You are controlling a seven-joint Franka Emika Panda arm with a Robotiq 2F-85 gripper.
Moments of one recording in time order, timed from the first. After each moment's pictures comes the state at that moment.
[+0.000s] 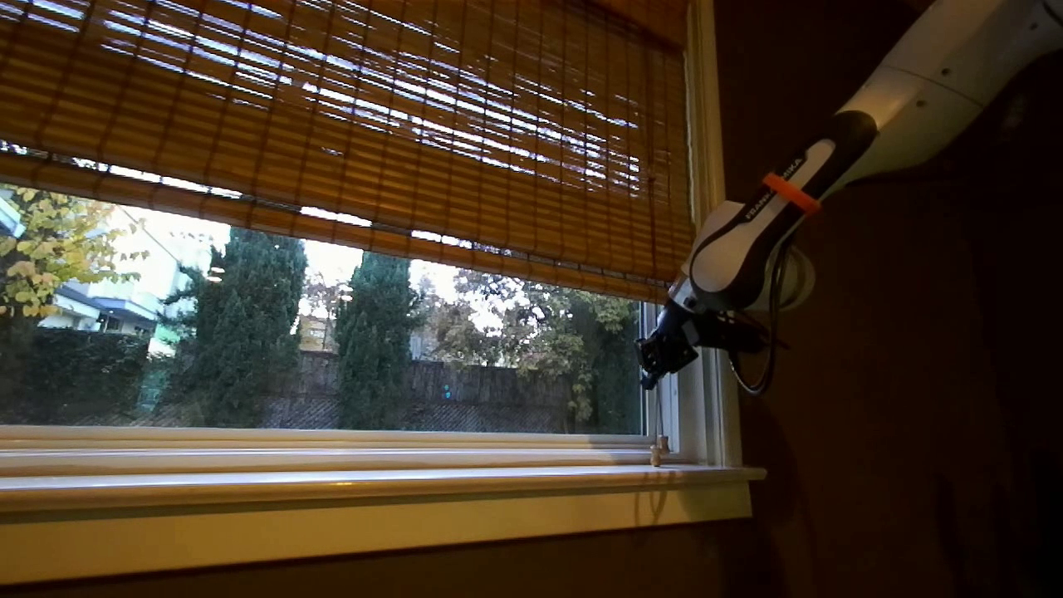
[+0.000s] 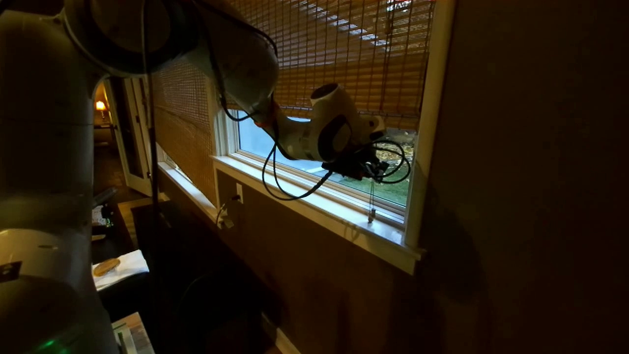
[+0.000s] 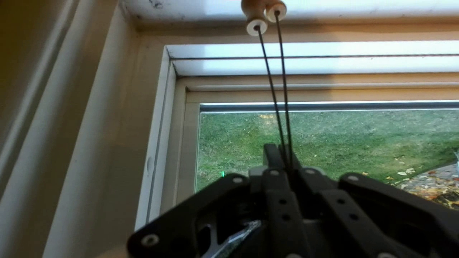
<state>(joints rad) -0.09 0.19 0.01 -2.04 -0.17 2.99 0.16</state>
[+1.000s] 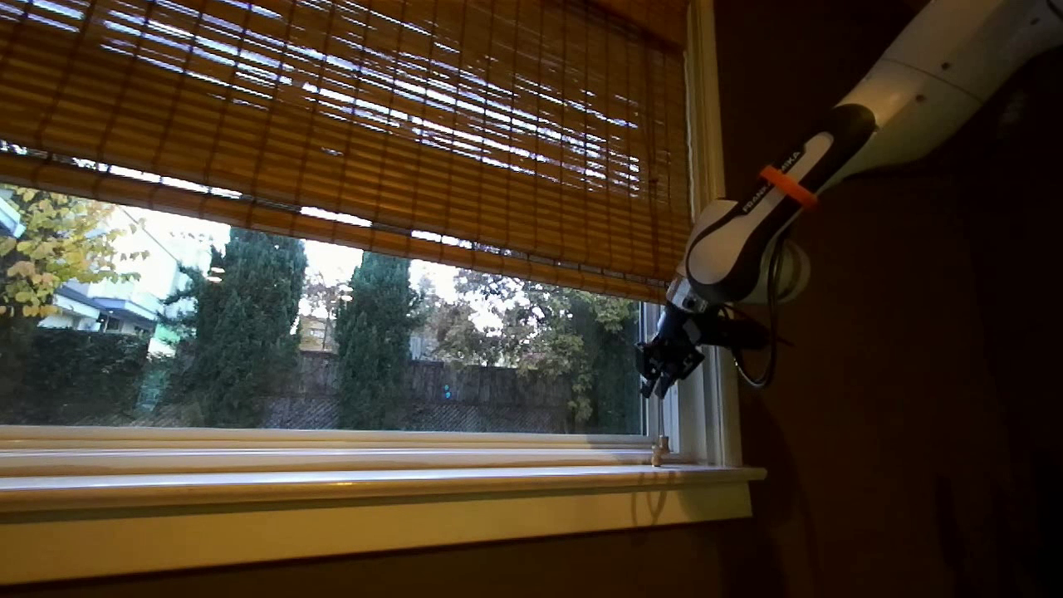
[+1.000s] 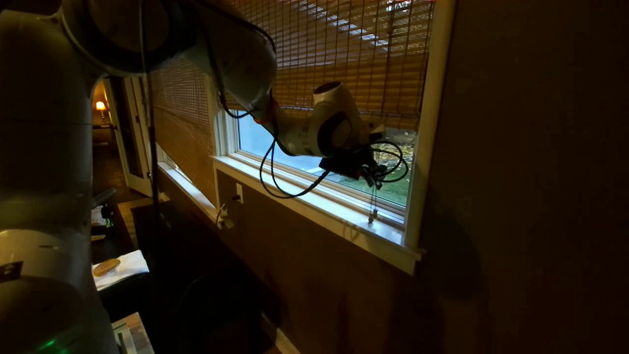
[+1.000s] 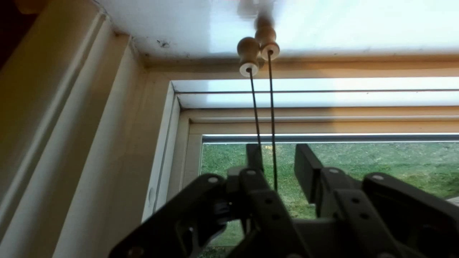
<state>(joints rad) -0.08 0.19 0.01 -2.02 -0.17 2.85 0.17</state>
